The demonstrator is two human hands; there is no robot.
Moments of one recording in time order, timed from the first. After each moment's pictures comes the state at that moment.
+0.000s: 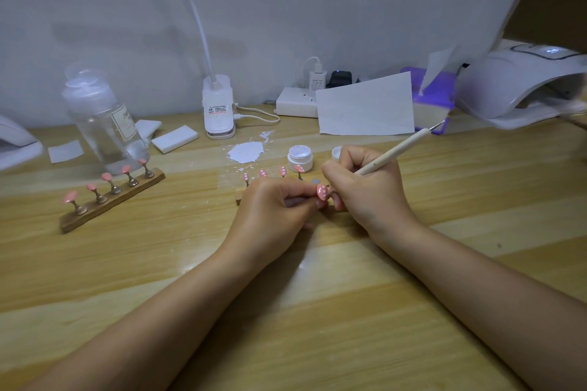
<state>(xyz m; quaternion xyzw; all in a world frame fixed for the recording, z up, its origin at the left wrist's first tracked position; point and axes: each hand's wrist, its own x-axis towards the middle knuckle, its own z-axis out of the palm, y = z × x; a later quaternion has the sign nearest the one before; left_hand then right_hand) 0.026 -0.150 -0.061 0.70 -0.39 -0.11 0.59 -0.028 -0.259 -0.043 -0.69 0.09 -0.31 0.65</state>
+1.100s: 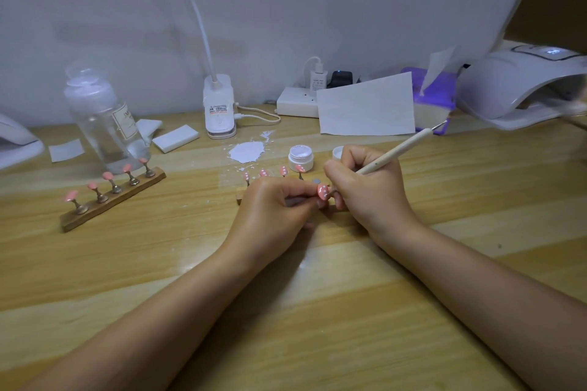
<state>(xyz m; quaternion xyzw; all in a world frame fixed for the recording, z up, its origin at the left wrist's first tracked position) 0.025 -0.149 -0.060 0.70 -0.39 -0.11 0.59 -0.029 -0.259 -0.043 -0.69 0.08 -0.31 0.64</state>
